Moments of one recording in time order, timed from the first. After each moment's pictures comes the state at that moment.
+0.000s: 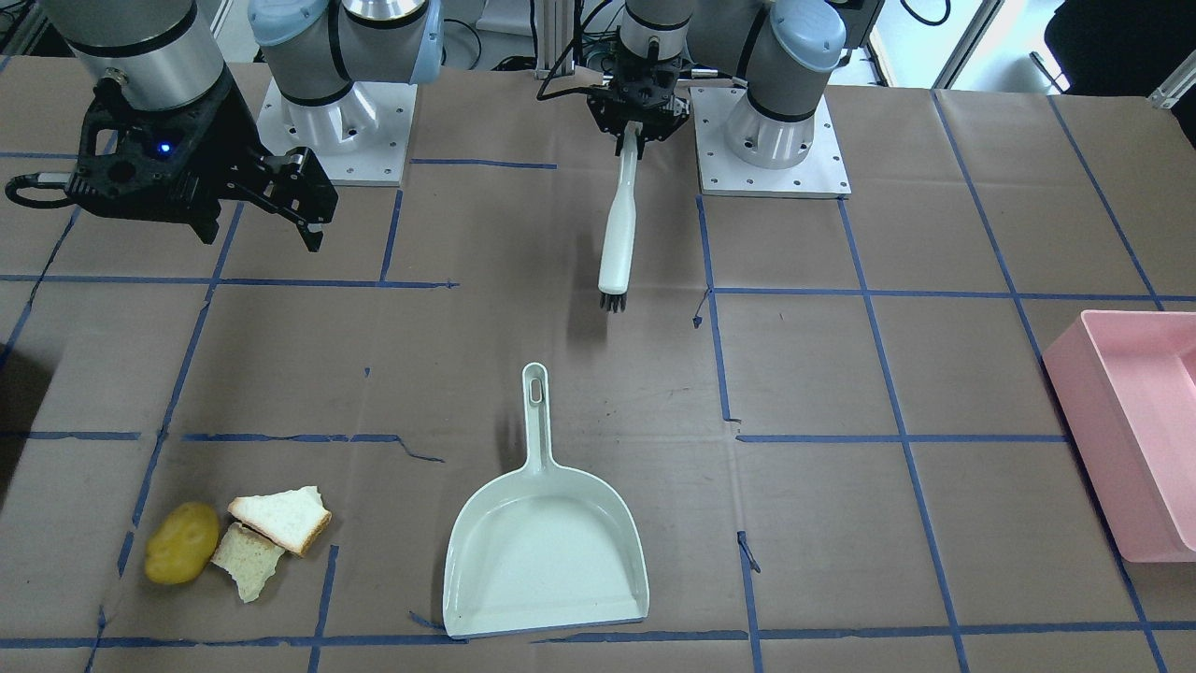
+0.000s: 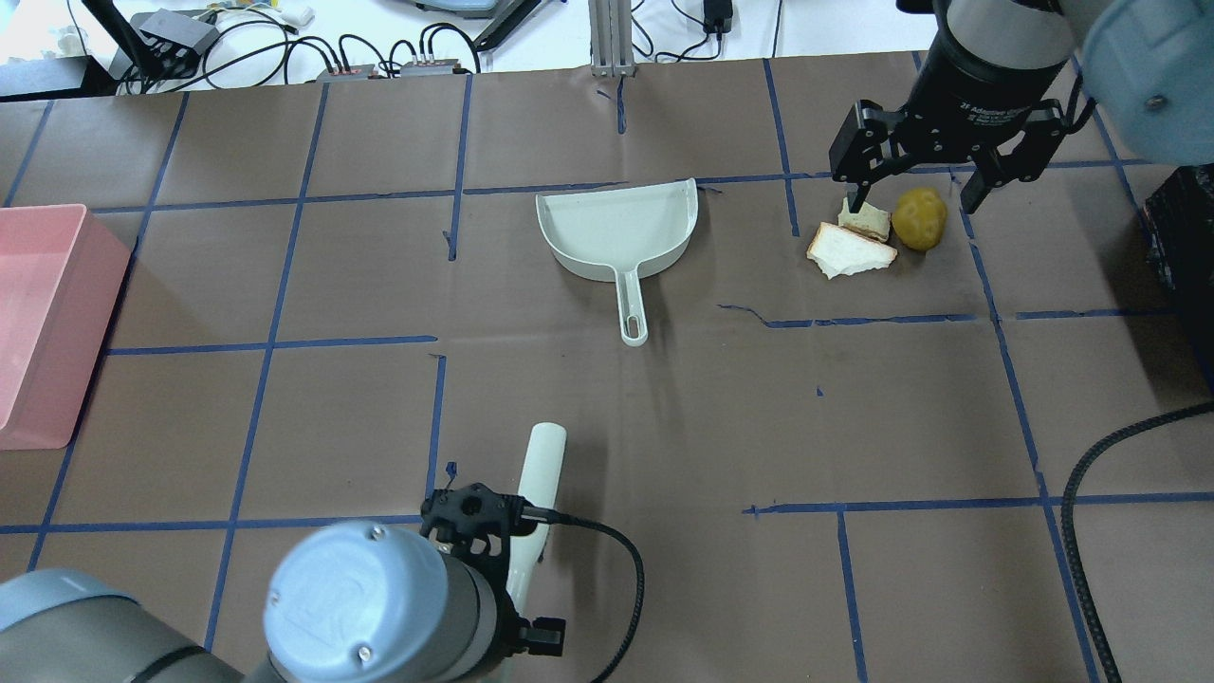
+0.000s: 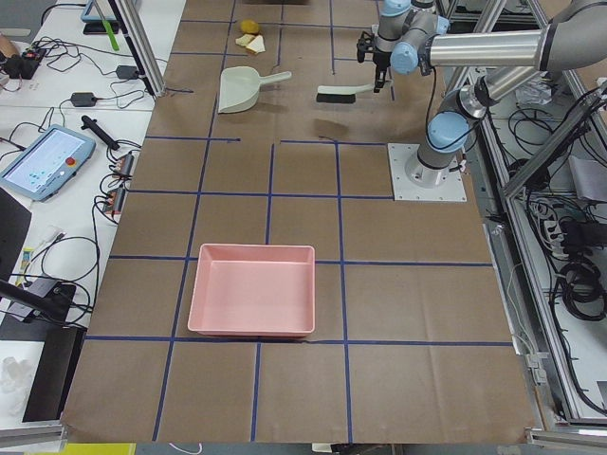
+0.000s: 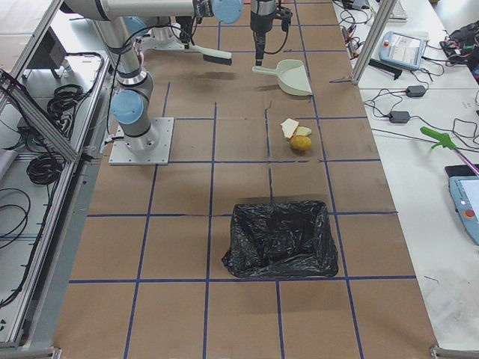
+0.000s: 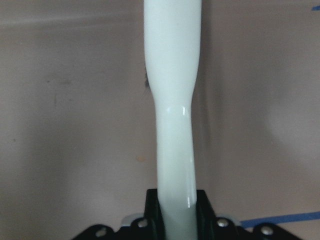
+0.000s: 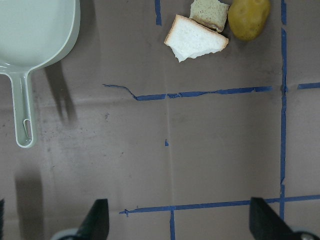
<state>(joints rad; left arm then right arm) -2.00 -1.13 -2.33 -1.31 1.51 -0.30 1.56 -1.56 1.55 -1.56 -1.58 0.06</state>
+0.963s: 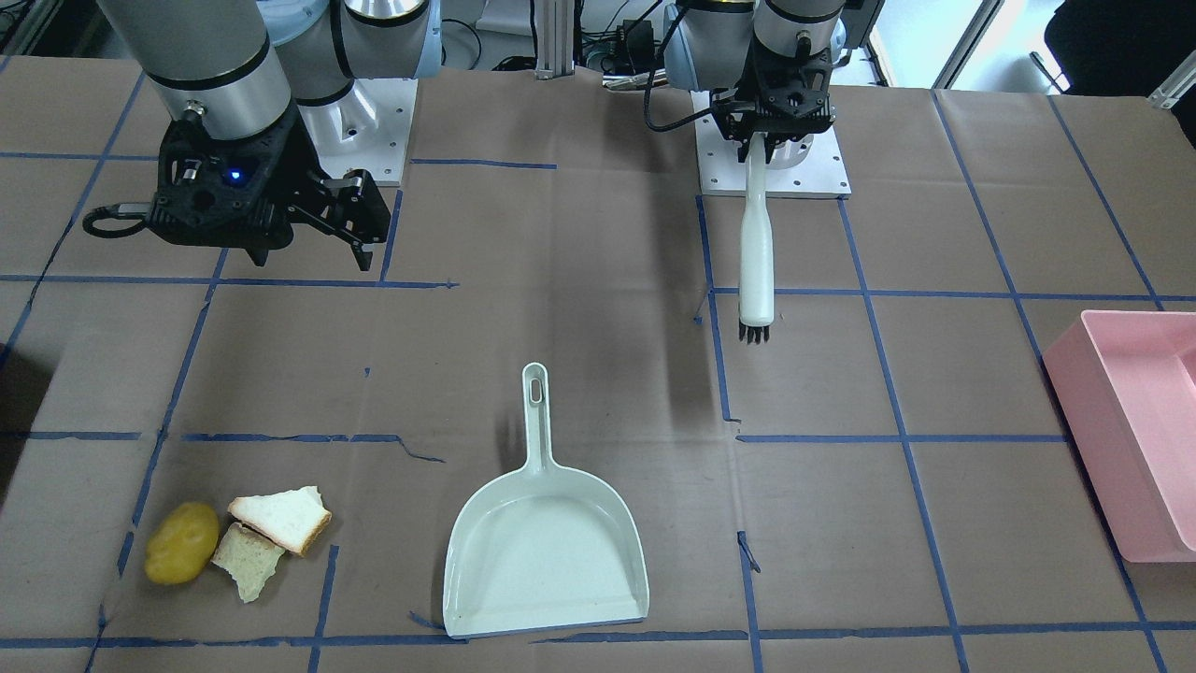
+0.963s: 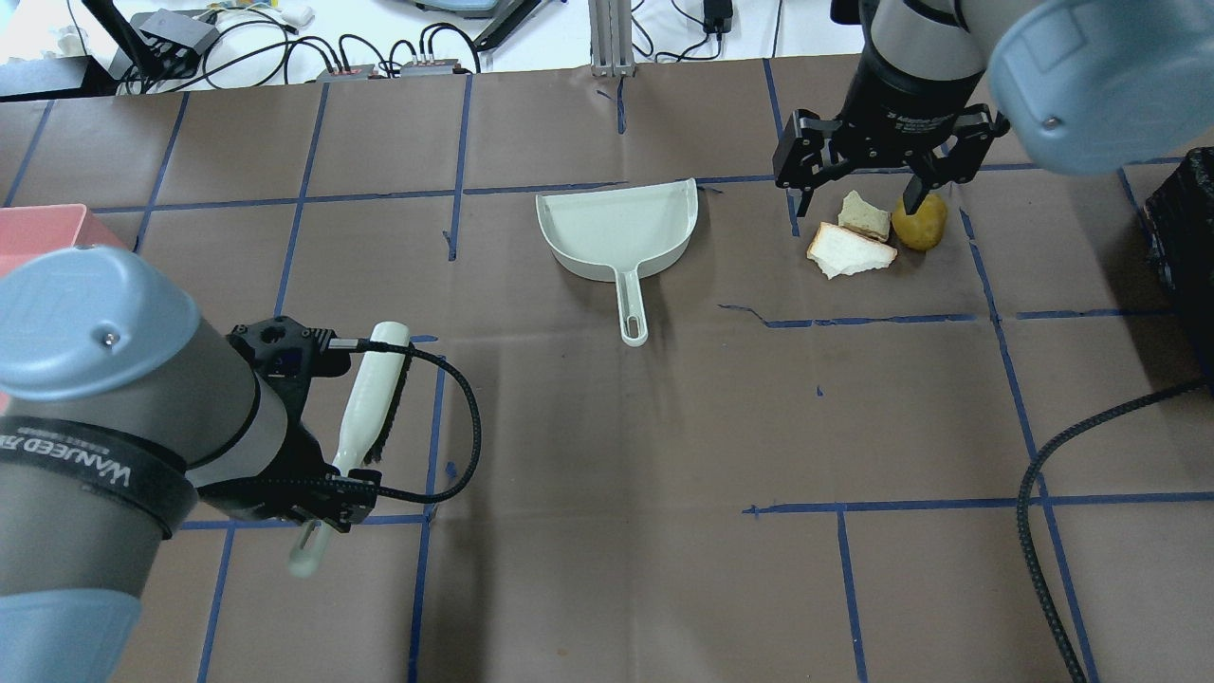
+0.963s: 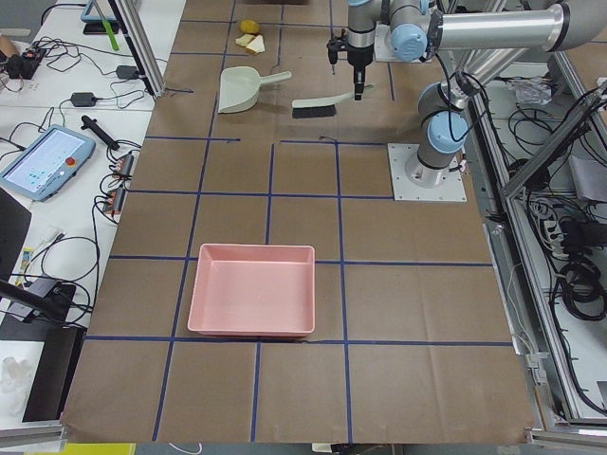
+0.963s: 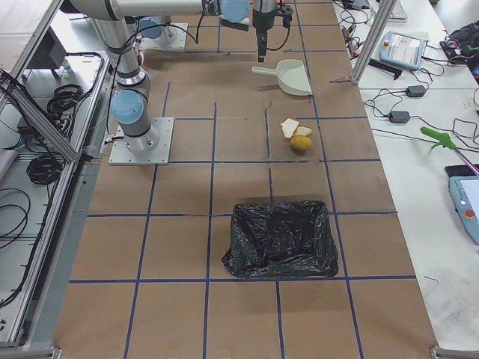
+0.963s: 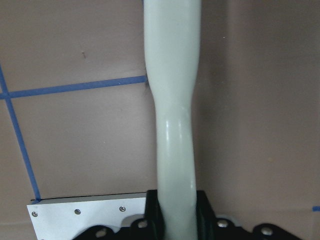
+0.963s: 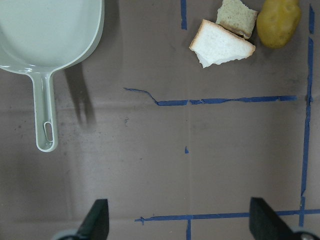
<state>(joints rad) -1.60 -1.14 -2.10 -1.57 1.64 0.03 1.65 -1.51 1.54 -1.61 -1.58 0.12</state>
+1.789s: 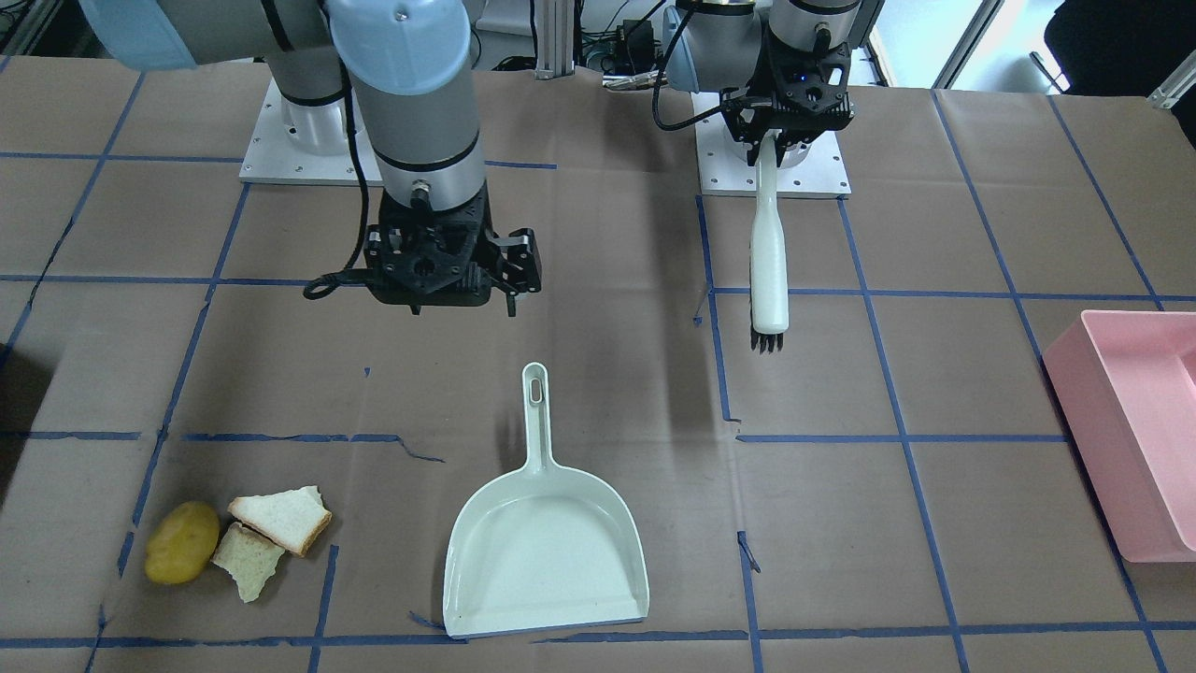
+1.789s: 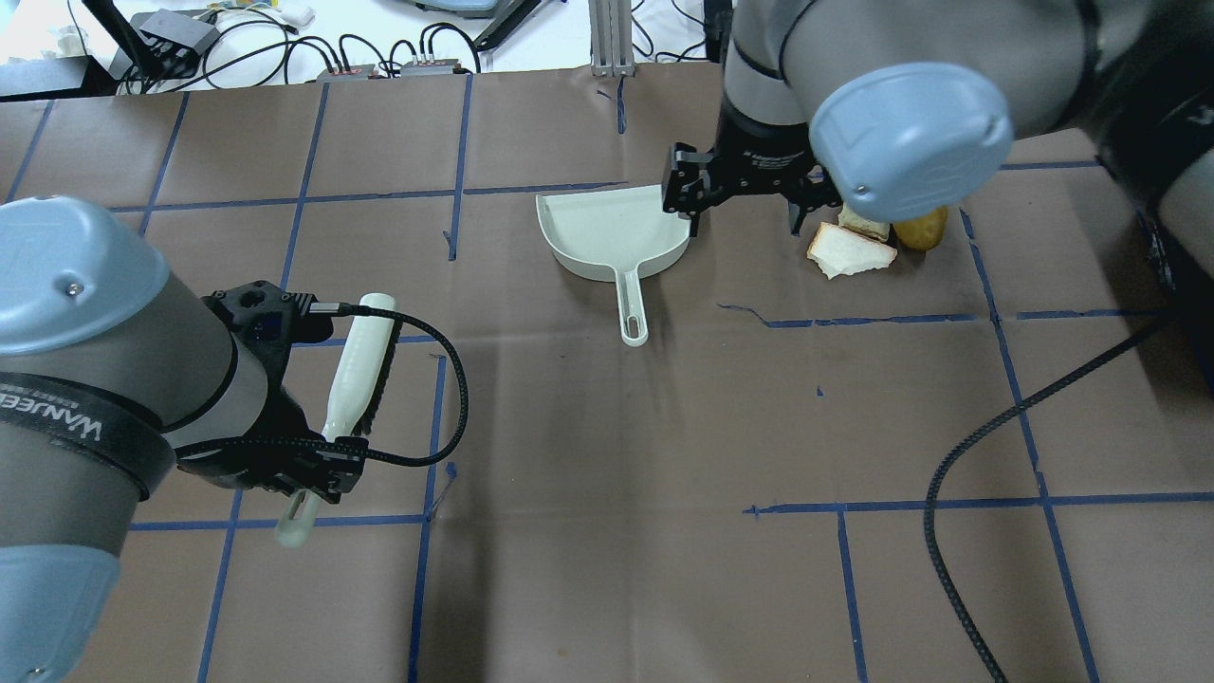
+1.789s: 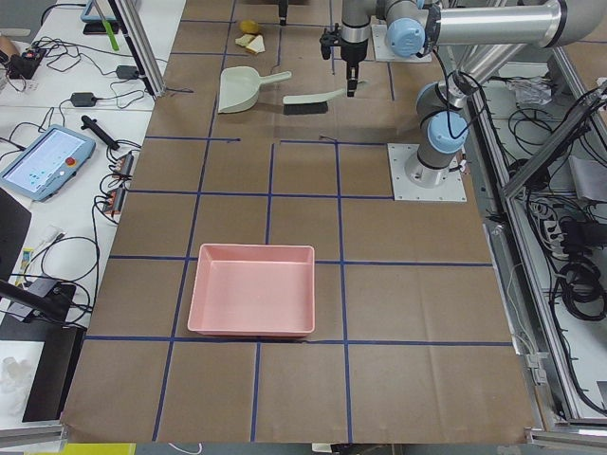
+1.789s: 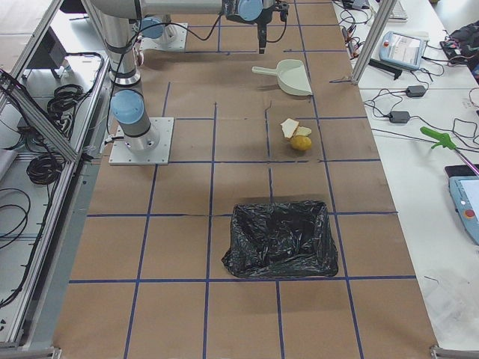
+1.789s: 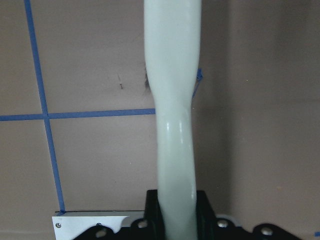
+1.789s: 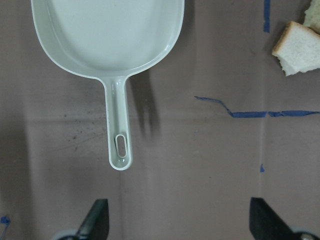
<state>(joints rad) -1.59 -1.16 -2.06 -1.56 1.63 0.03 1.88 -1.36 1.53 -1.78 -1.57 0.33</state>
